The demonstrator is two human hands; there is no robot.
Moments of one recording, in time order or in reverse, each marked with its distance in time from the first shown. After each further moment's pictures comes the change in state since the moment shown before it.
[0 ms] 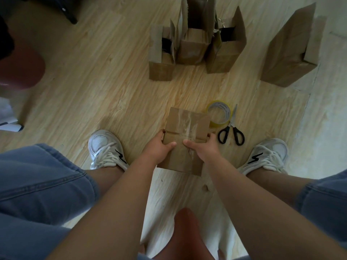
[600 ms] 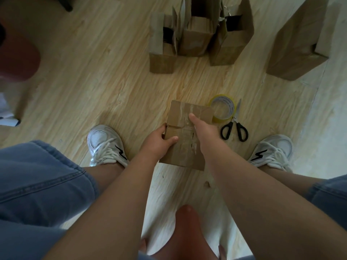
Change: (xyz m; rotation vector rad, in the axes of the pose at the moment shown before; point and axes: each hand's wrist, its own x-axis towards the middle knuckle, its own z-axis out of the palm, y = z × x) left_hand 0.008 -0.009 0.000 -0.052 0.029 0.078; right_hand 0.034 -0.024 0.025 0.171 0.076 0.230
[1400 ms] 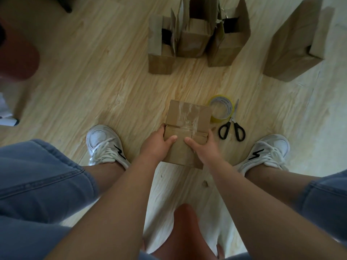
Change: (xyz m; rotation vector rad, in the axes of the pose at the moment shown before) left_hand -0.001 -0.001 0.004 0.282 0.024 0.029; right_hand -0.019 0.046 -0.035 -0.288 -0.149 -0.319
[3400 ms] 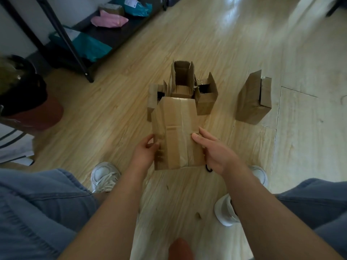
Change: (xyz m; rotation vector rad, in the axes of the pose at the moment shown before) left_hand -0.060 0.074 -0.068 -0.758 0.230 0.074; right_hand -0.072 -0.106 -0.092 0.499 -0.417 -0.271
